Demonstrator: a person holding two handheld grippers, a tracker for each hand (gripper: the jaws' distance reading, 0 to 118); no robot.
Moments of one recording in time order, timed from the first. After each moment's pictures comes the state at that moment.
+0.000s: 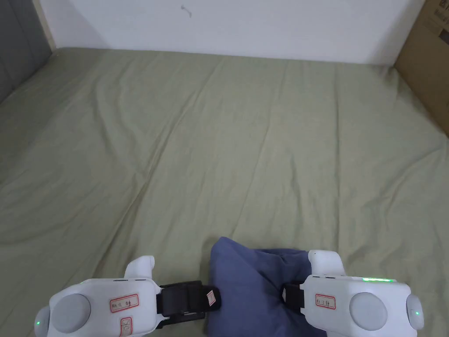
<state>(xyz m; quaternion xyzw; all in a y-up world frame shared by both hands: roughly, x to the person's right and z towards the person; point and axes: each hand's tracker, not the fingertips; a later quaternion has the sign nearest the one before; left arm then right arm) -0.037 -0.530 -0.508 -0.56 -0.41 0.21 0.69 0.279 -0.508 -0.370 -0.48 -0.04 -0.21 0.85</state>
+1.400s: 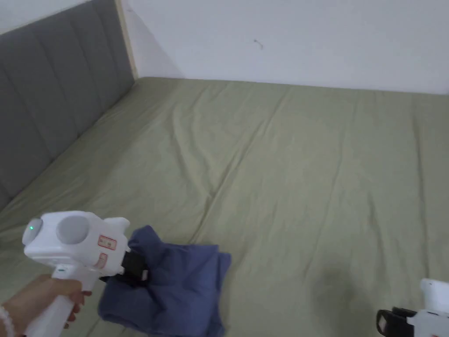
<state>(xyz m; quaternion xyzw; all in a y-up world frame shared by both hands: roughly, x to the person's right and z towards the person) -0.190 -0.462 -0.657 -0.60 -0.21 -0.05 0.77 0.269 -0.458 -0.375 -0.45 -0.09 -0.19 0.87</state>
